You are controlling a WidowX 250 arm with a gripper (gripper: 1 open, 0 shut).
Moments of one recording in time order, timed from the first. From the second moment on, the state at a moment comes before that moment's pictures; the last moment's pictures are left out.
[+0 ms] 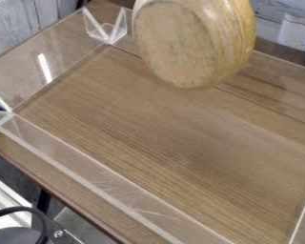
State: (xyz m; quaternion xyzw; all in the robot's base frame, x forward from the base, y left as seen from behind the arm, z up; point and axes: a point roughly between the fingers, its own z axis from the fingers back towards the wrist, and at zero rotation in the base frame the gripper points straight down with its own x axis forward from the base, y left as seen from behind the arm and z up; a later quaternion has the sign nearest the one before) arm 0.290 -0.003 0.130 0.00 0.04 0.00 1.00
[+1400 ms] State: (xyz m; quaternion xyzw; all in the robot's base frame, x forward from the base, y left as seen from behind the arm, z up) arm 0.290 0.025 0.060 0.00 0.08 -0.03 1.00
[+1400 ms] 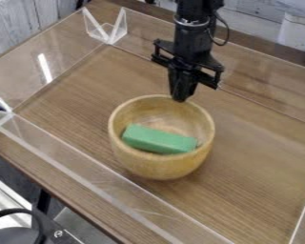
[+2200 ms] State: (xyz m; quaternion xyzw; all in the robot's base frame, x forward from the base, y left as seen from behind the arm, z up) arm 0.303 0.034 0.044 -0.02 0.10 -0.02 0.99
